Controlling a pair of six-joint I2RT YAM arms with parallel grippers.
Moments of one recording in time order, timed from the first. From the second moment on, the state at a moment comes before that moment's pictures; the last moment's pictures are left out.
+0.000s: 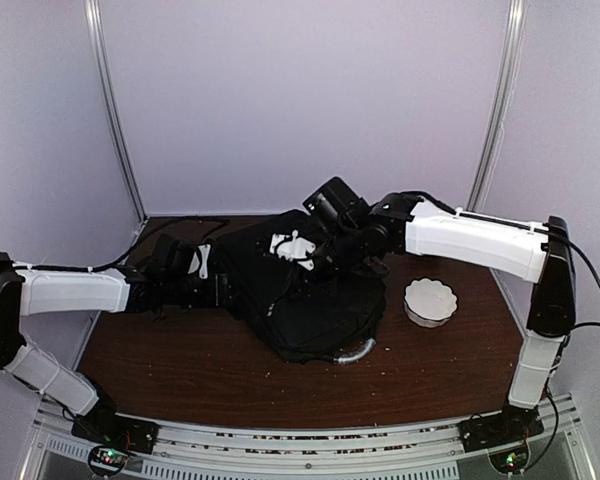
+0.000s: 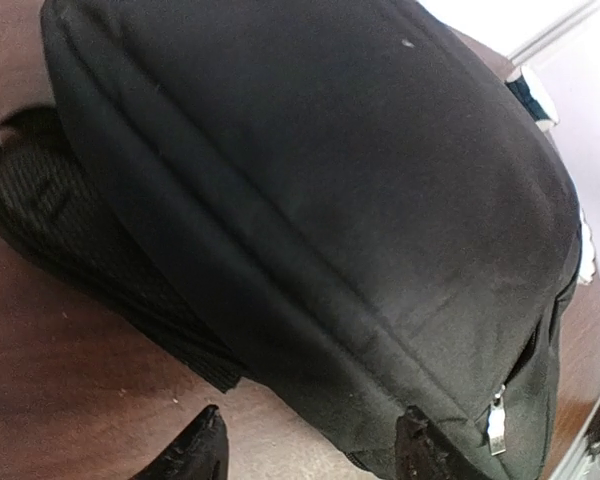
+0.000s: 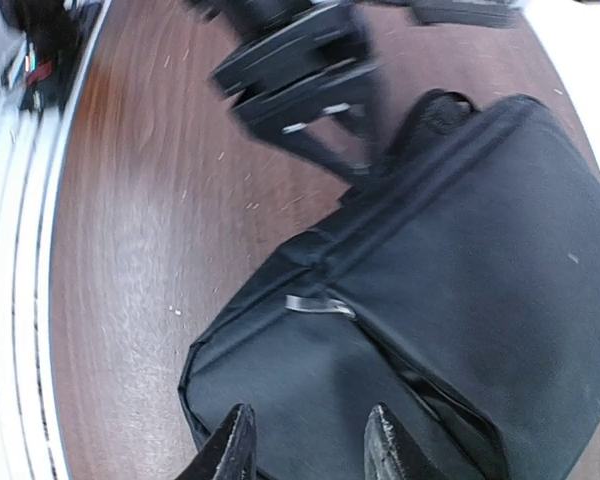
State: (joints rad) left arm -0.60 1.41 0.73 -0.02 0.11 -0.52; right arm 0.95 1.85 1.69 -0.70 -0.24 -0.47
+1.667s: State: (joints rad) left arm -0.58 1.51 0.63 0.29 0.26 -0.76; right arm 1.07 2.10 1.72 -0.50 0.11 -0.62
